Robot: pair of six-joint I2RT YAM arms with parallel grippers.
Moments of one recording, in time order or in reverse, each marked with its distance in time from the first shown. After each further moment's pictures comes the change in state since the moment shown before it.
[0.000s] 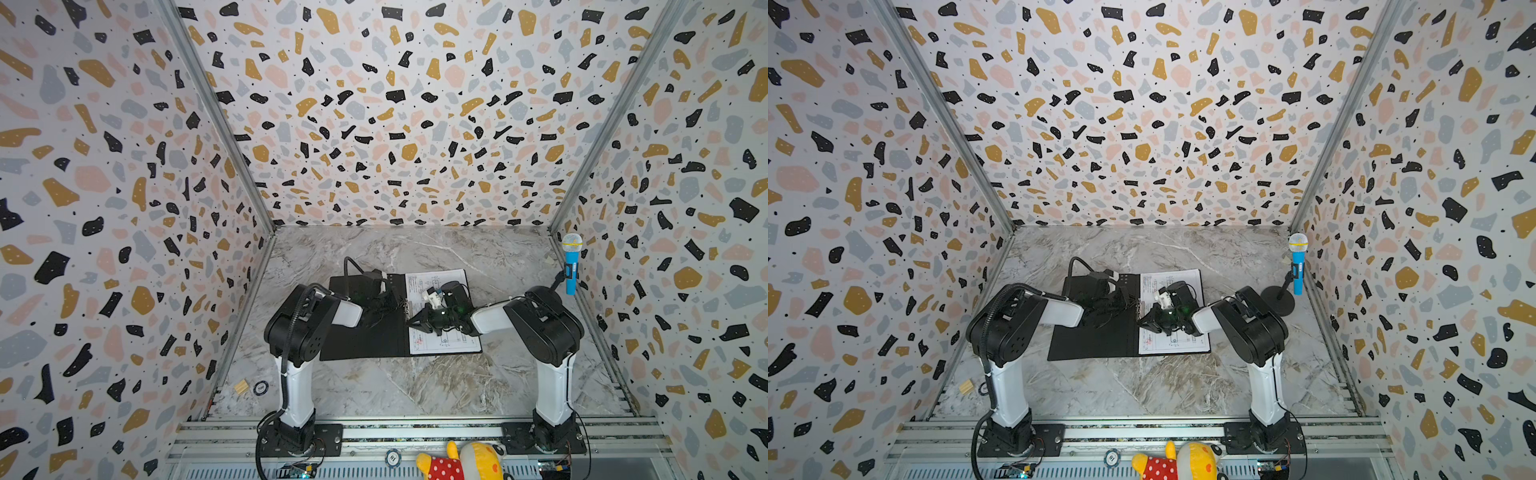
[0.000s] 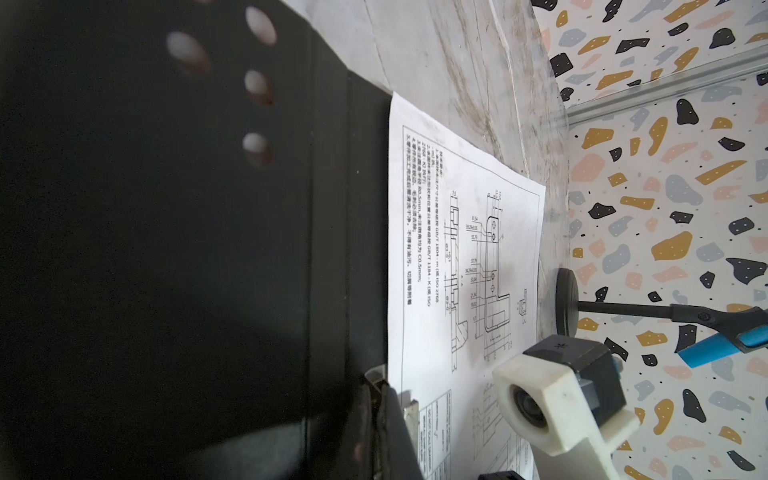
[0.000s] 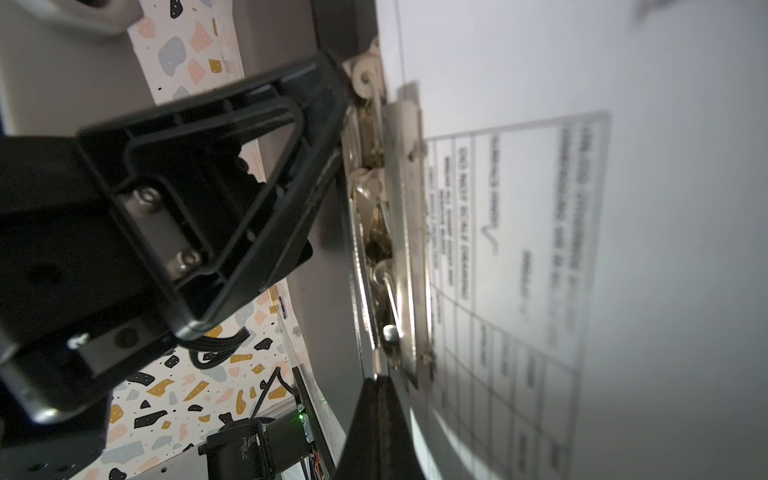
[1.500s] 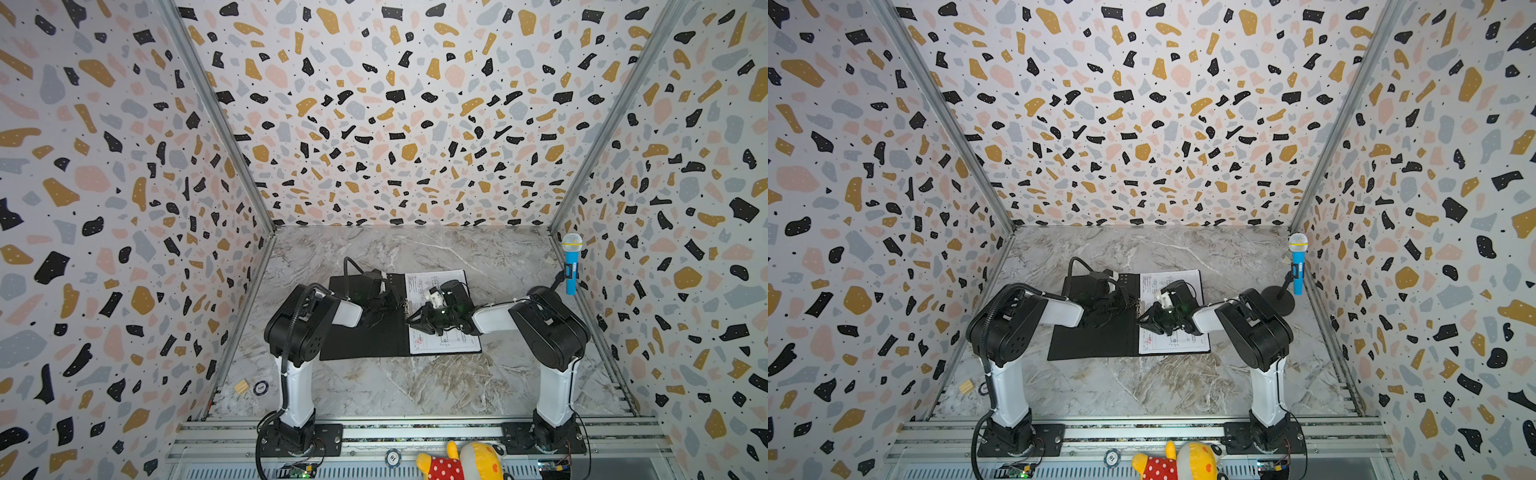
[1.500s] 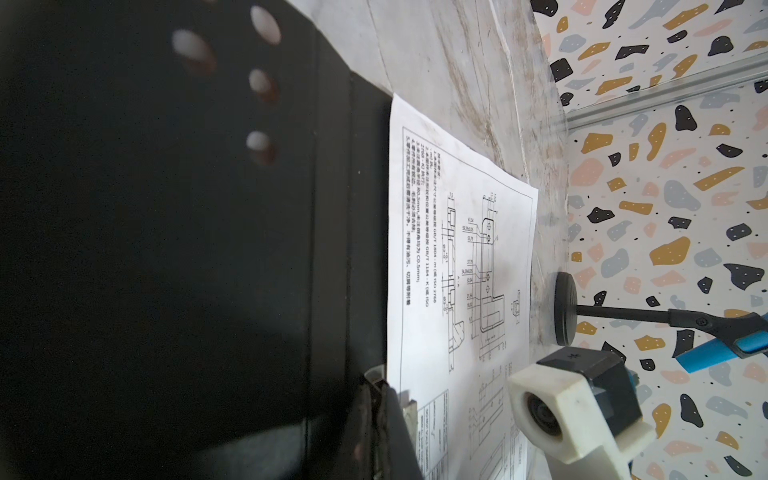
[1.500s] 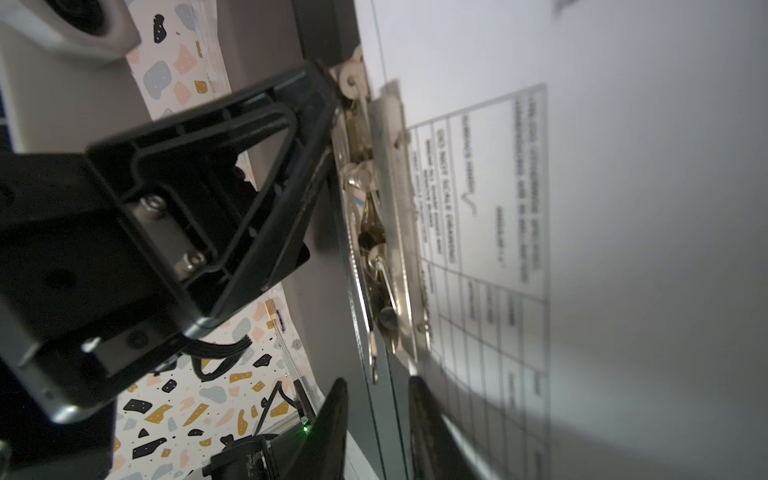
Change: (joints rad) left arm 0.000 0.001 0.000 0.004 -0.006 -0.013; right arm 0.011 -0.058 -0.001 -0.062 0.057 0.046
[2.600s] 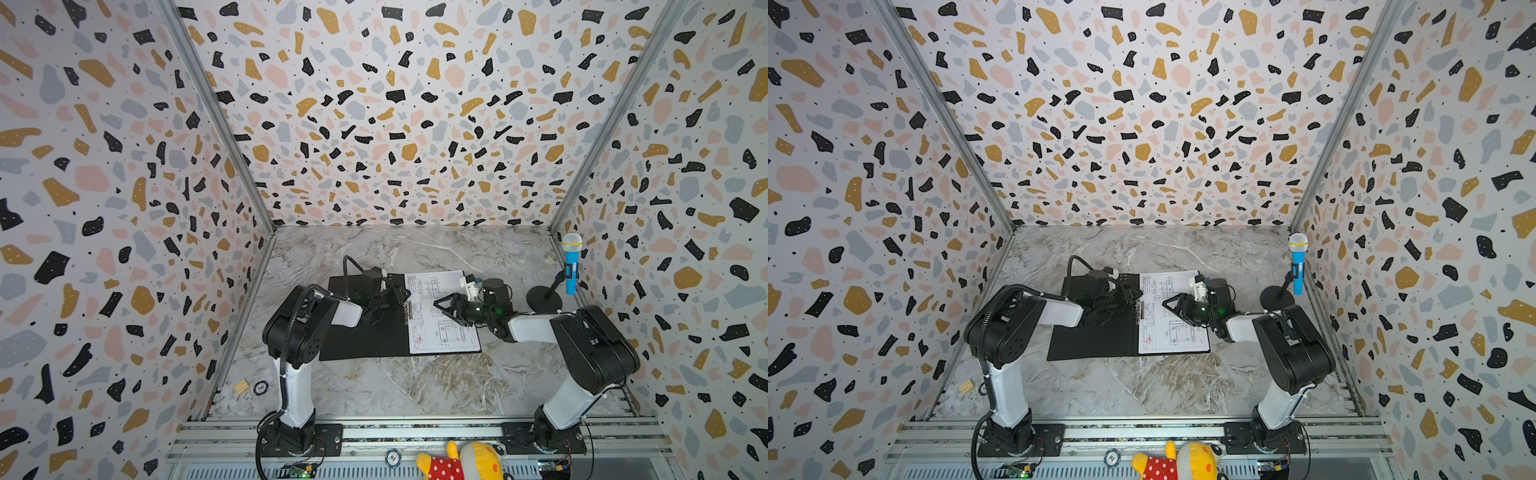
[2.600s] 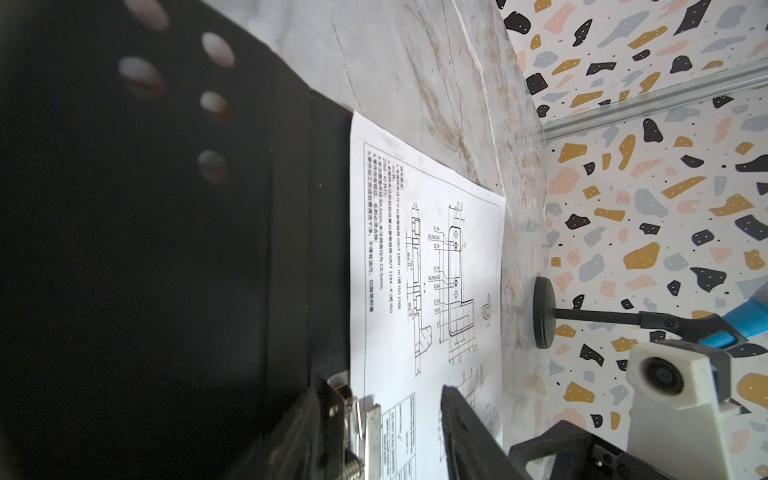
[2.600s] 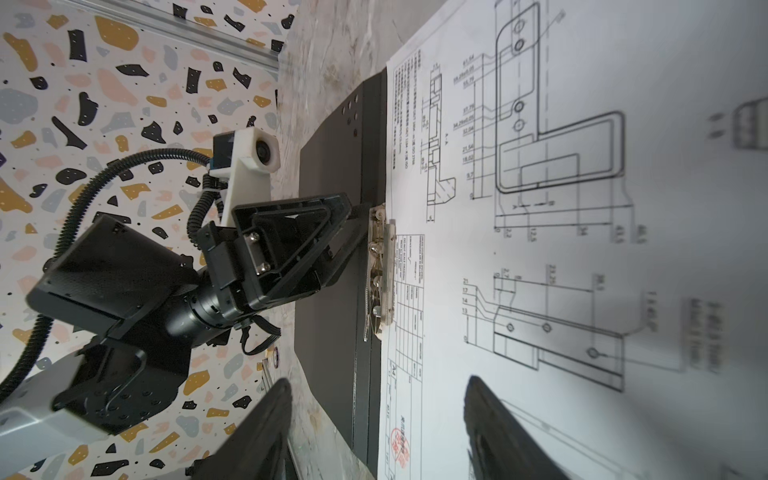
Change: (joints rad) left arm -0.001 -0.024 0.000 0.023 -0.013 -0.011; right arm -0.248 -0.276 -0.258 0.161 -0.013 -0.209
